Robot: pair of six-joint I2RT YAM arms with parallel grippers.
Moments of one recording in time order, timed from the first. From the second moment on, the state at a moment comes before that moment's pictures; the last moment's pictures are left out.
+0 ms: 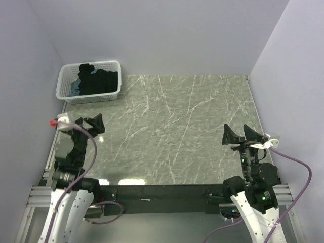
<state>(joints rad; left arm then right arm) -0.13 0.26 0.52 -0.15 -0.18 -0.34 0.30 0.01 0.48 -0.20 0.25 0.21</state>
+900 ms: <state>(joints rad) -0.03 2.07 1.80 -0.17 -0.26 -0.44 0.36 0.01 0.42 -0.20 0.27 0.21</state>
